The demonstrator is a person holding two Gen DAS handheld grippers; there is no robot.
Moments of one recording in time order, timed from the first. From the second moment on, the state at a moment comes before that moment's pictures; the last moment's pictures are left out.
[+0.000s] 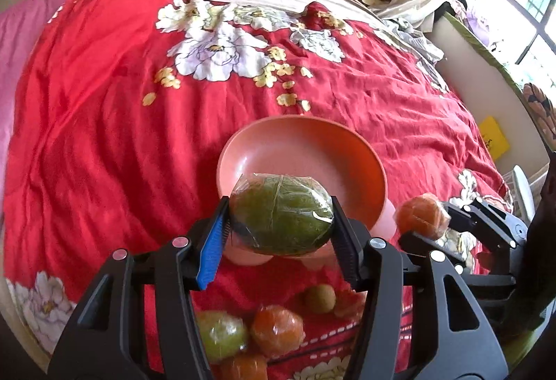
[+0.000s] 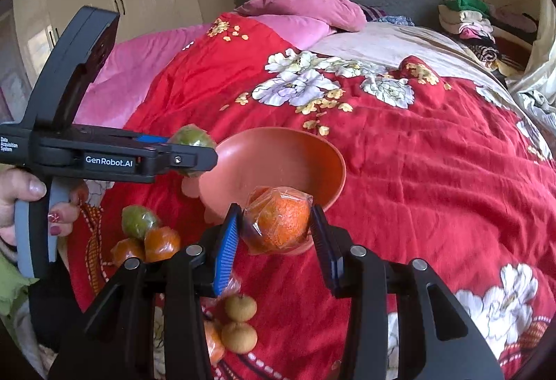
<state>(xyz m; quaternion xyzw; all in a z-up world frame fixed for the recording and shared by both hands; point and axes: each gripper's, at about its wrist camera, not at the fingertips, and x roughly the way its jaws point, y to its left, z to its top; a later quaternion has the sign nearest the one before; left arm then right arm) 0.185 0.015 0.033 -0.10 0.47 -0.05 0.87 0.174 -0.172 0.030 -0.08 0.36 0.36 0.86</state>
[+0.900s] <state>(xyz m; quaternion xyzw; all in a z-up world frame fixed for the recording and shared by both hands) 0.241 0.012 0.003 -0.11 0.51 -0.08 0.85 0.215 -0.132 0.001 -0.12 0.41 0.38 0.82</state>
